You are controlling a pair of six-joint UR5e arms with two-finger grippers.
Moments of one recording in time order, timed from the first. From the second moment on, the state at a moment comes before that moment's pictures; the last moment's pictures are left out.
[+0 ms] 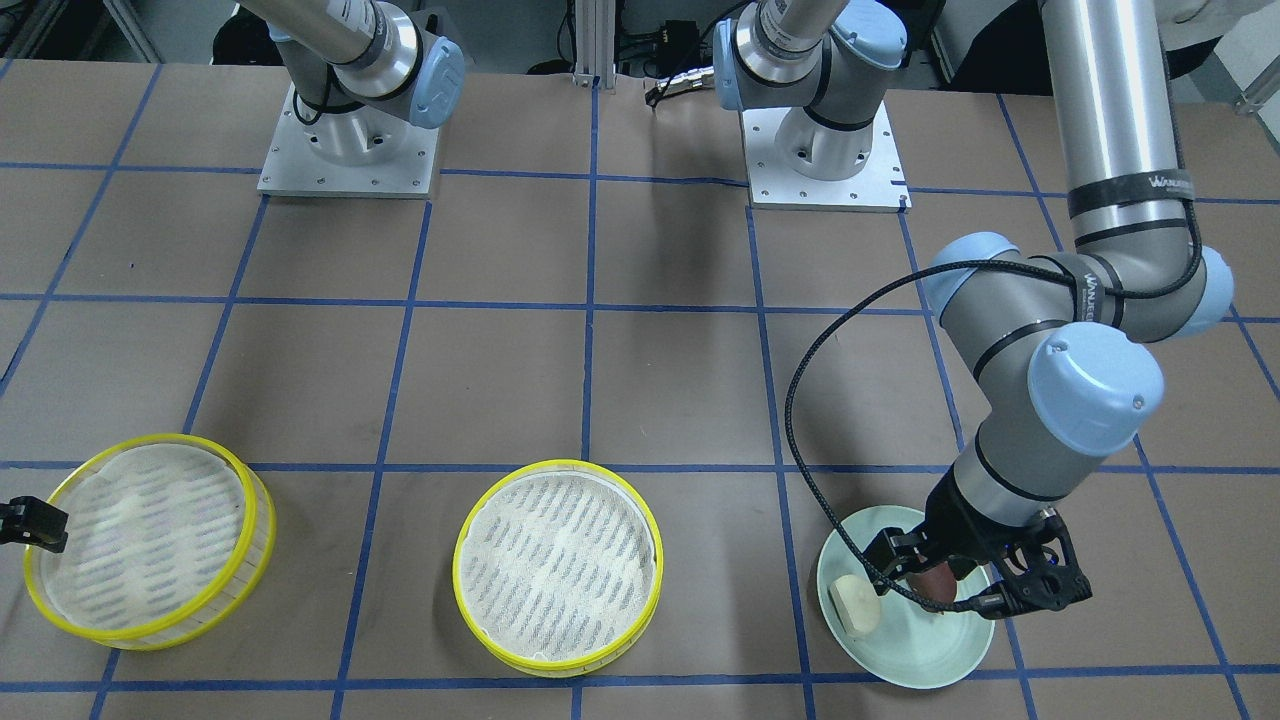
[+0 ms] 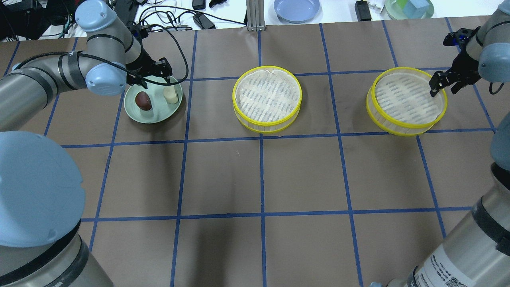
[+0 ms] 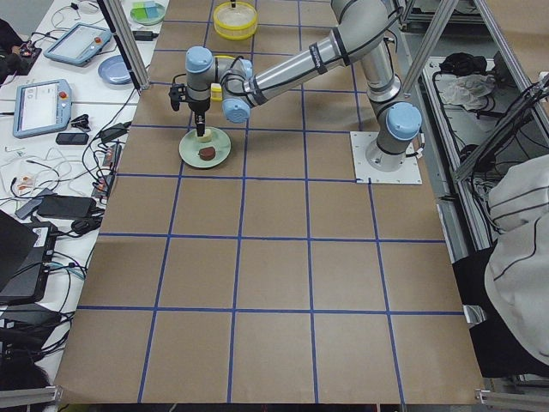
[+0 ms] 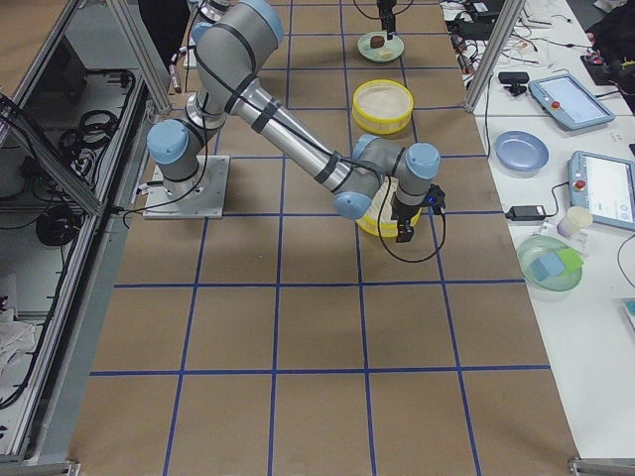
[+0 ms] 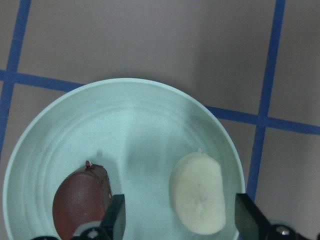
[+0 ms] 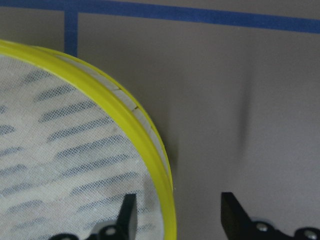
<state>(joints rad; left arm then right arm) -1.43 -2.15 -1.53 -0.88 1.49 -0.05 1.08 -0.97 1.49 -2.10 -1.56 -0.58</state>
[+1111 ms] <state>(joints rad) -1.44 -2.16 -1.50 -0.87 1.41 -0.14 1.09 -1.03 1.49 -2.09 -1.53 -0.57</state>
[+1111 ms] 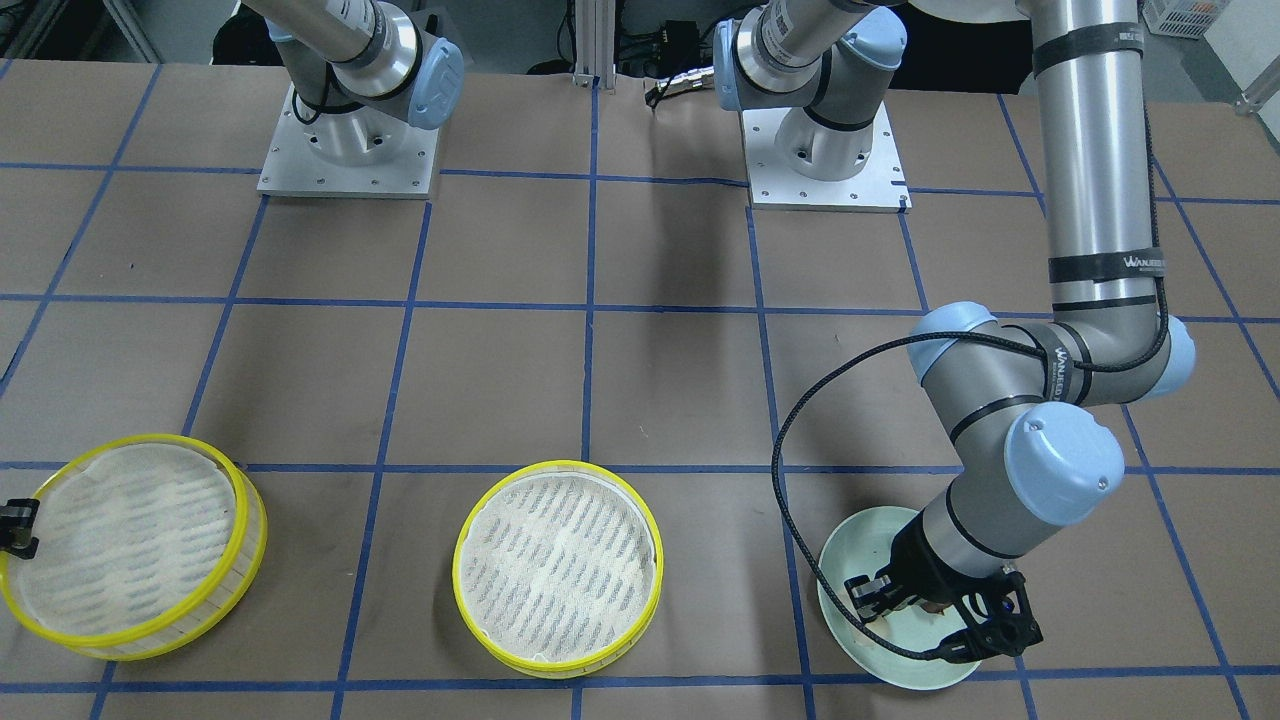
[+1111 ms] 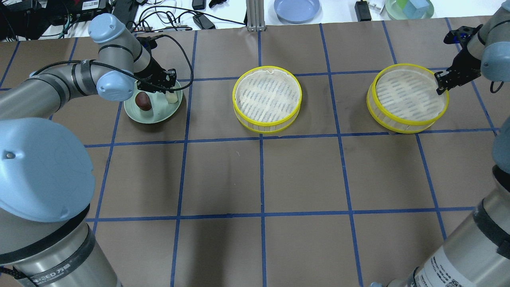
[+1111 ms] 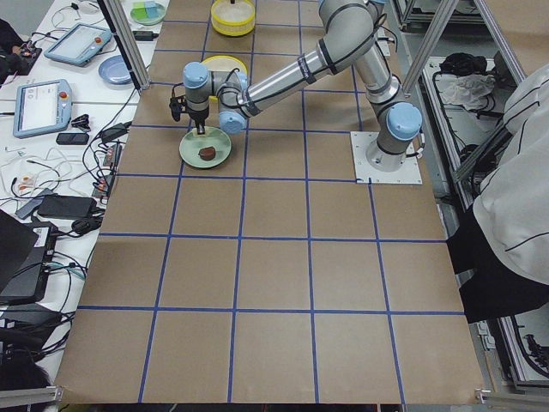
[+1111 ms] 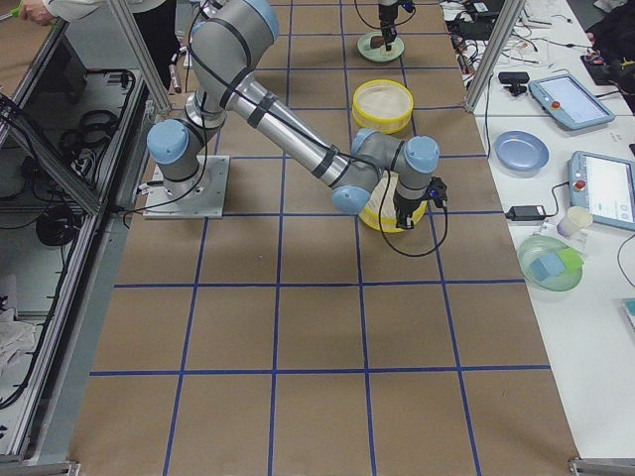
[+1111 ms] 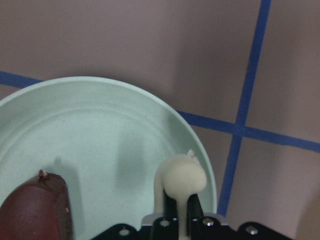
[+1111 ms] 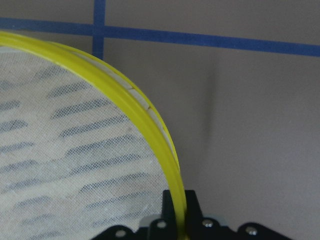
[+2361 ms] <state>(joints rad) -1.70 -2.16 -1.50 -0.76 1.14 -0.61 1.35 -1.21 1.49 -1.96 -1.57 -0.23</state>
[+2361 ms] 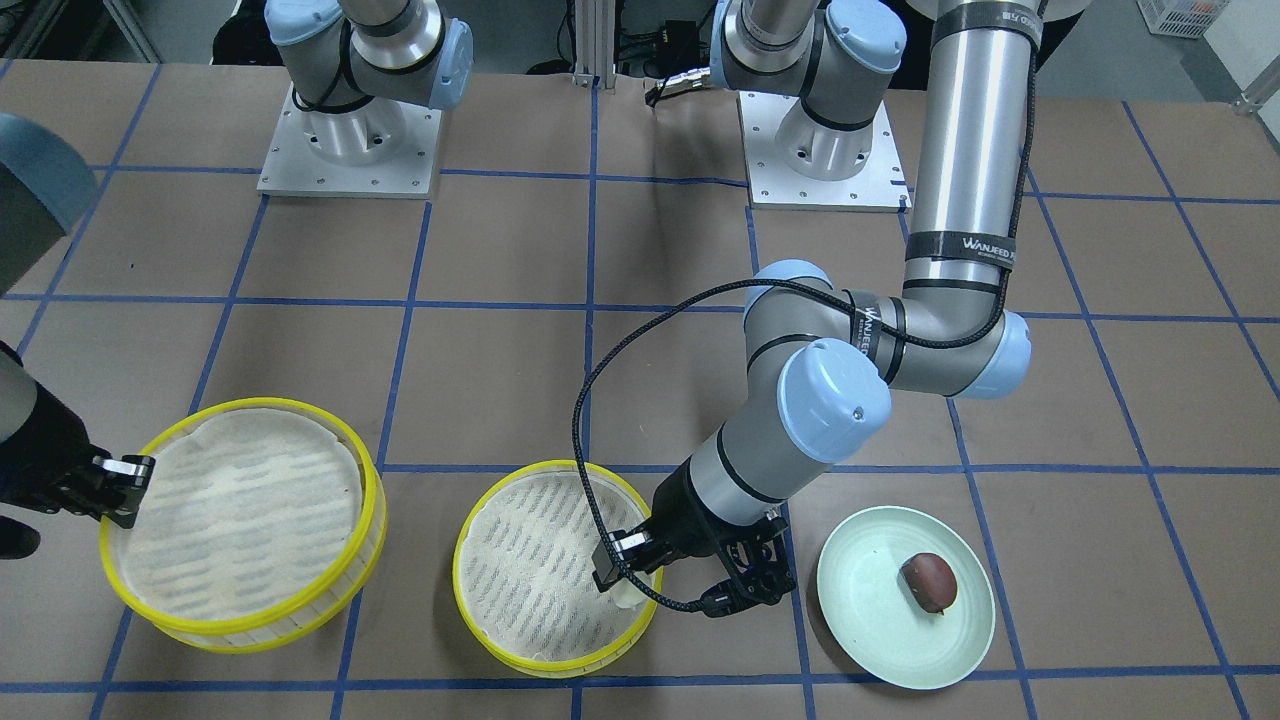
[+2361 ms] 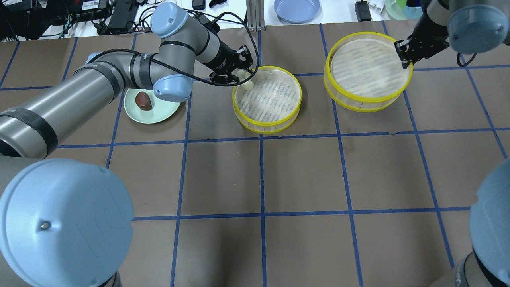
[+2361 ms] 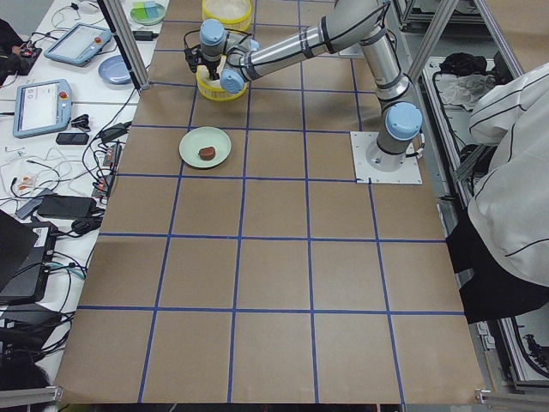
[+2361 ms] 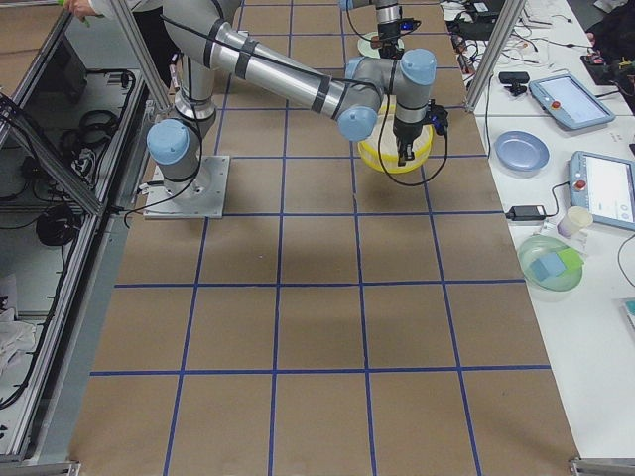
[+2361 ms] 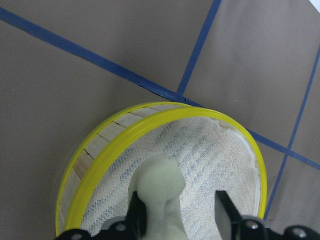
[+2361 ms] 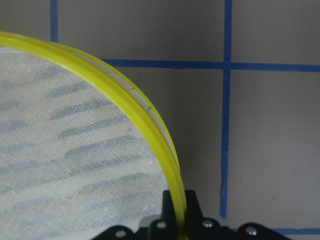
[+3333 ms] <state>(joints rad) -1.57 -2.08 -1.48 -0.87 1.33 -0.31 1.62 -1.22 1.50 -1.97 -1.59 0.18</state>
